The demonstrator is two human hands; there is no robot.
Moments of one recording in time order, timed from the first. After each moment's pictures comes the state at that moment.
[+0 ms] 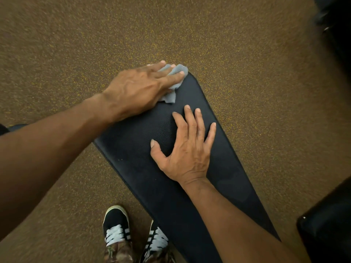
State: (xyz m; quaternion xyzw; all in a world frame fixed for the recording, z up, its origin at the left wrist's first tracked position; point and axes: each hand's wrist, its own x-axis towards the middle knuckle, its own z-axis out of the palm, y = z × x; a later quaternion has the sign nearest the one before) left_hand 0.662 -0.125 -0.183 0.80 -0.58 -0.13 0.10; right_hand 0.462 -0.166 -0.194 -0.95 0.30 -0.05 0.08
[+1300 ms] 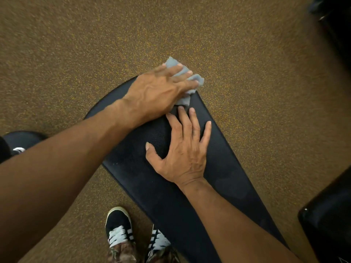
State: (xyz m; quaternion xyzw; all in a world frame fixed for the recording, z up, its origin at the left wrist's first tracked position) left_hand 0.640 -0.163 -0.189 0.76 -0.63 -0.09 0.11; right_hand 0.461 -0.167 -0.194 -0.95 0.30 -0.06 0.08
